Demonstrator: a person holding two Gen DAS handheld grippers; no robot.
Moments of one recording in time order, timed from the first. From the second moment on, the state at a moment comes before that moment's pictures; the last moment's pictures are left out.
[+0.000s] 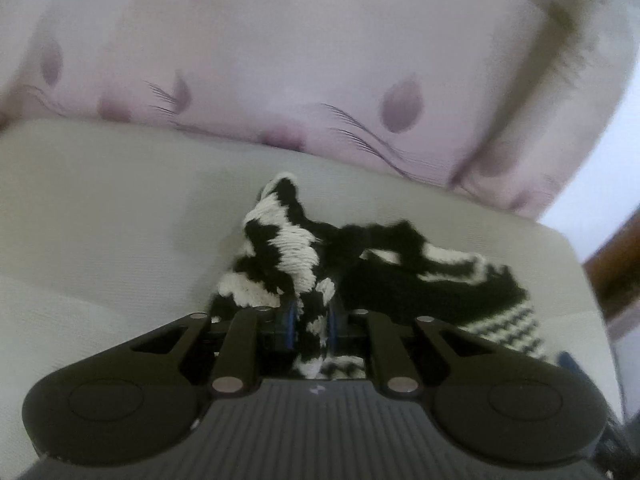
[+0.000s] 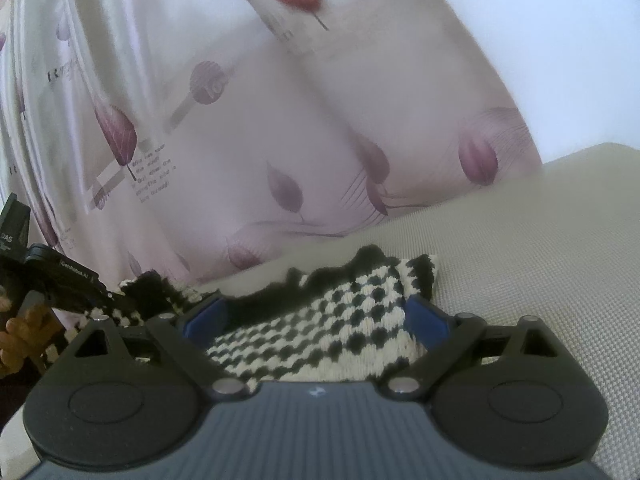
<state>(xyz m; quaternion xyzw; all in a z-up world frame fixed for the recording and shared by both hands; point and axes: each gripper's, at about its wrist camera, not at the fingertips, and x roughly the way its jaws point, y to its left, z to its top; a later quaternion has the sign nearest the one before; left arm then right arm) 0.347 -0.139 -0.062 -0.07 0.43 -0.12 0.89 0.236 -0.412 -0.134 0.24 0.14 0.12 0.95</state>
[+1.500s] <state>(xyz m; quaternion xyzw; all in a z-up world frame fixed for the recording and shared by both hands) 0.334 -0.013 -0.145 -0.47 0.35 -0.25 0.77 0.358 -0.236 -0.130 0.54 0.29 0.17 0.77</state>
